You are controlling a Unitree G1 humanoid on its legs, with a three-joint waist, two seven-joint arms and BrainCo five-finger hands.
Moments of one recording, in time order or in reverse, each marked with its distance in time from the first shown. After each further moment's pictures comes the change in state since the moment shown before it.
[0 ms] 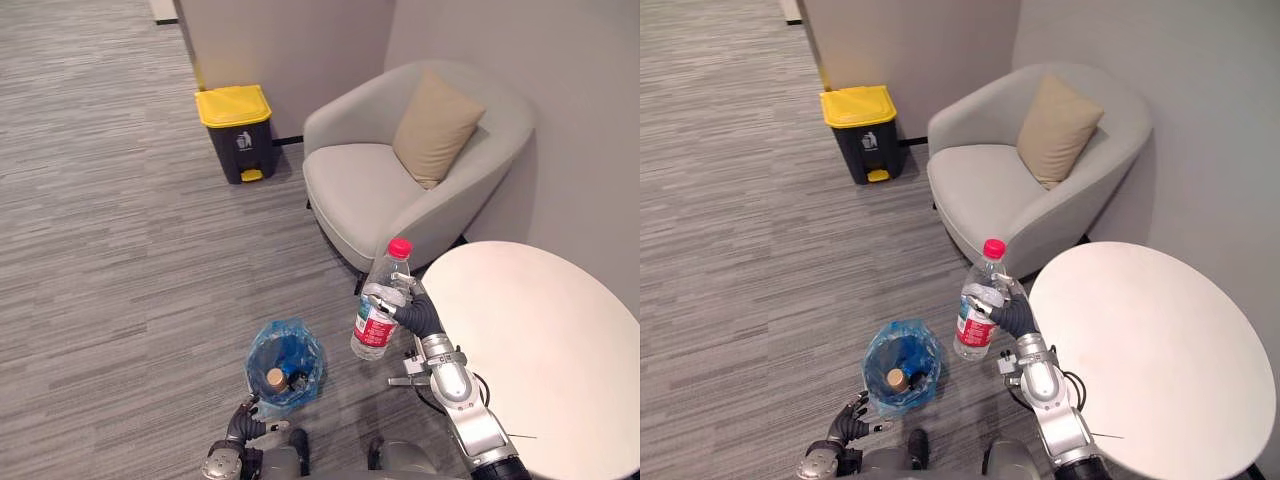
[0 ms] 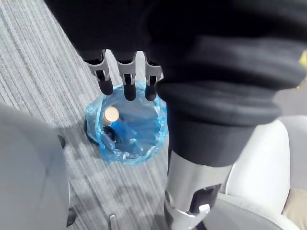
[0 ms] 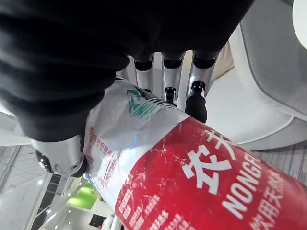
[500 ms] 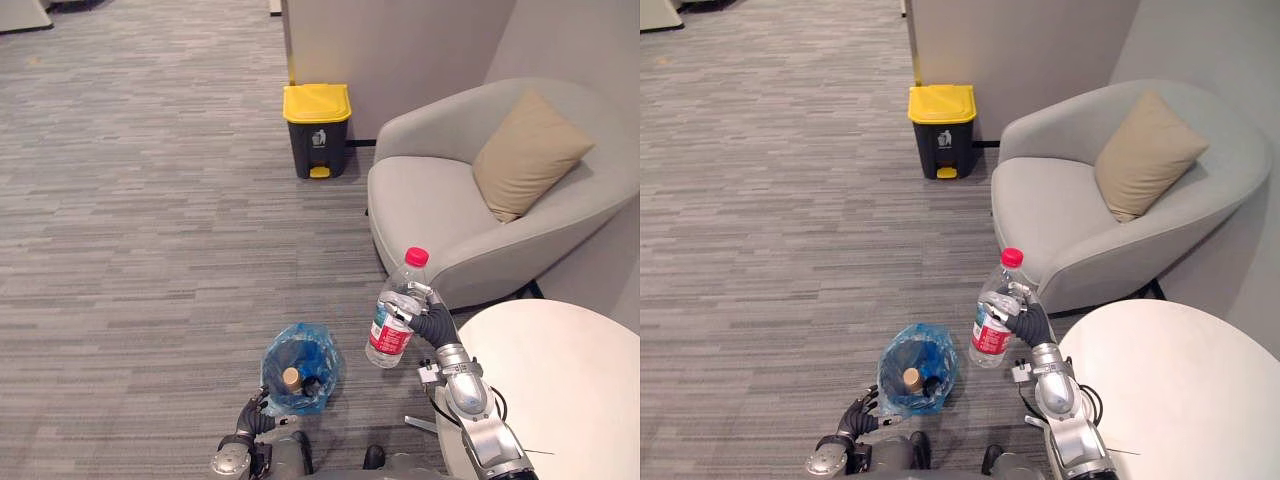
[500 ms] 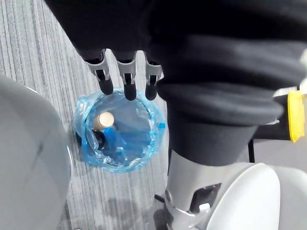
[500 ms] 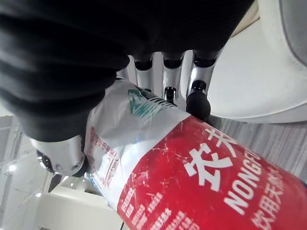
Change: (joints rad) left arm -0.021 -0.033 0.011 -0.018 0.001 0.005 0.000; right arm 0.061 -0.018 -0.050 -0.031 0.019 0.001 -0.001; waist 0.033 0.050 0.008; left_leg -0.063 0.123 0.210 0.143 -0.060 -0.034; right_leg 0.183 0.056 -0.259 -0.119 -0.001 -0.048
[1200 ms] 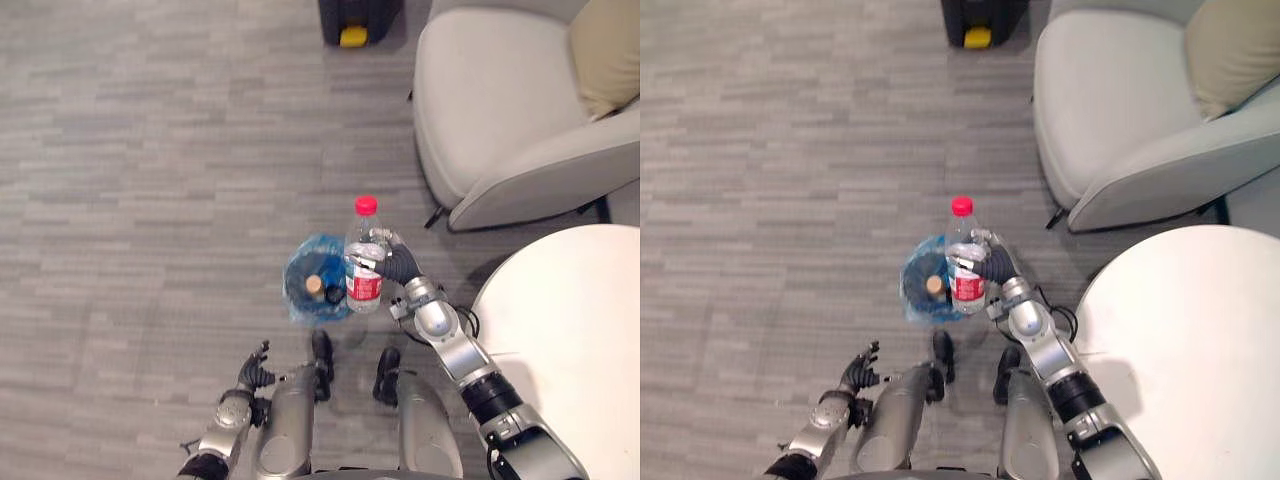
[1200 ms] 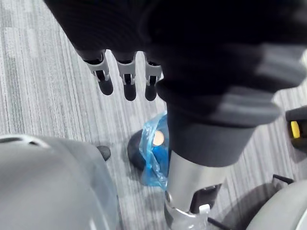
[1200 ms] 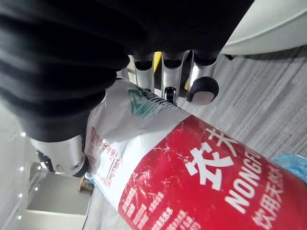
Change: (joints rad) left arm -0.199 0.064 -0.031 -0.062 -0.038 -0.009 0.050; right arm -0.546 -0.086 0.181 0.275 -0.036 0.039 -0.035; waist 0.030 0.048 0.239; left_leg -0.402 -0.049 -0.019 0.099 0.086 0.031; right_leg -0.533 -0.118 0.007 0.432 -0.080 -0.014
